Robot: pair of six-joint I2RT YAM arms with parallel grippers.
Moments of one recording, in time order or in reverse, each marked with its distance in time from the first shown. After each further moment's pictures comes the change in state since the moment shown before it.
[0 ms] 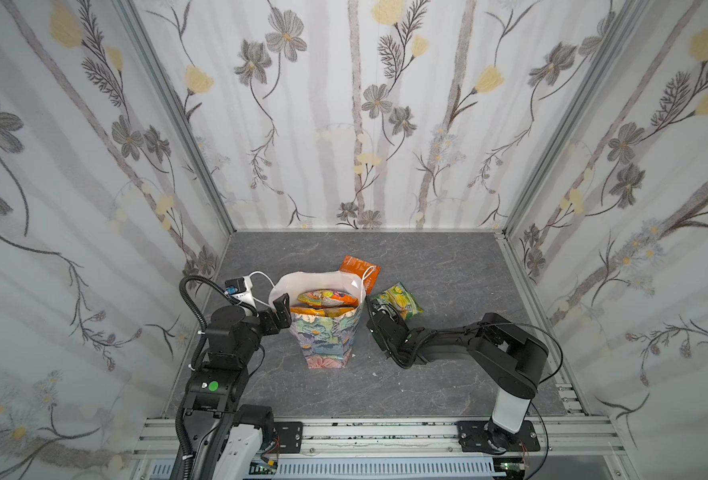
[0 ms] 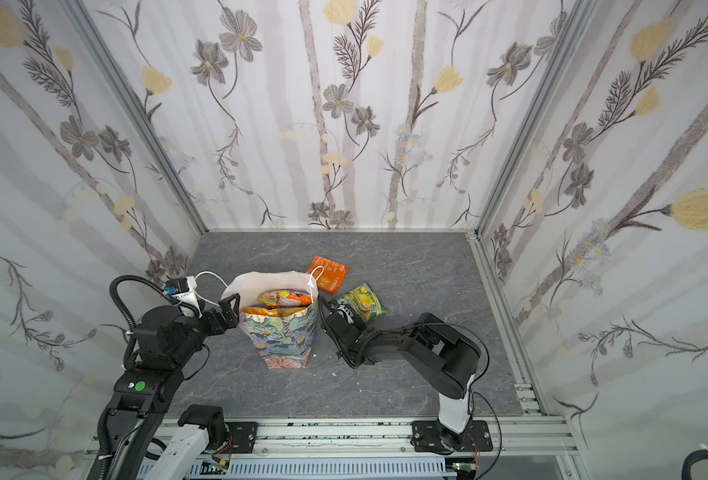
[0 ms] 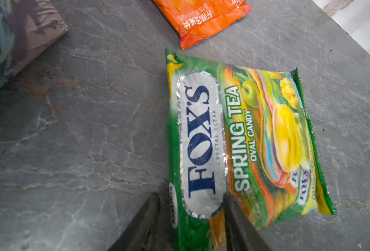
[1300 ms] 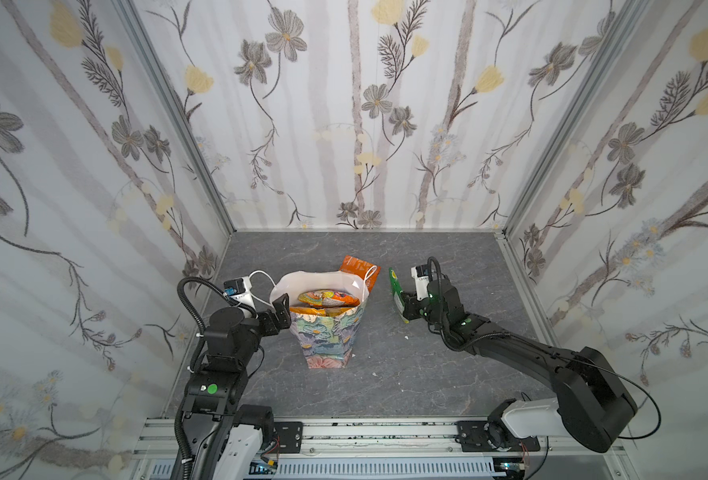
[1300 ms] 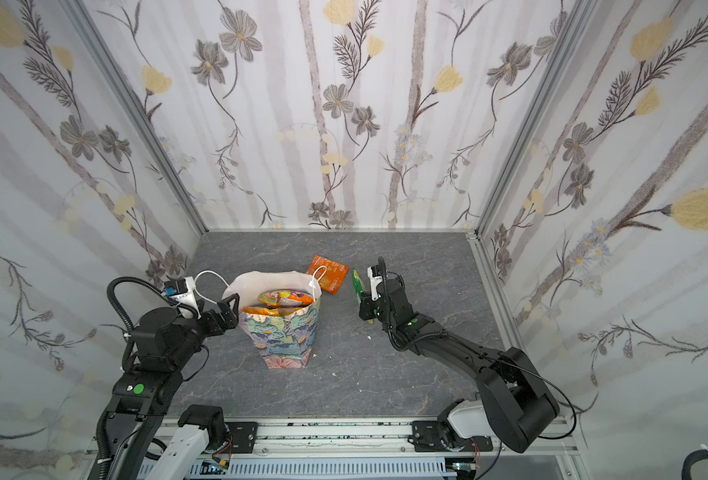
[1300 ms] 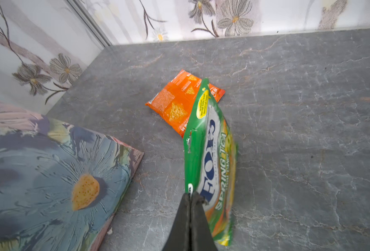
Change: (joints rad) left arm 0.000 -0.018 -0.001 0.000 0.003 0.000; right arm -0.345 -0.483 -0.125 0.070 -0.589 0.191
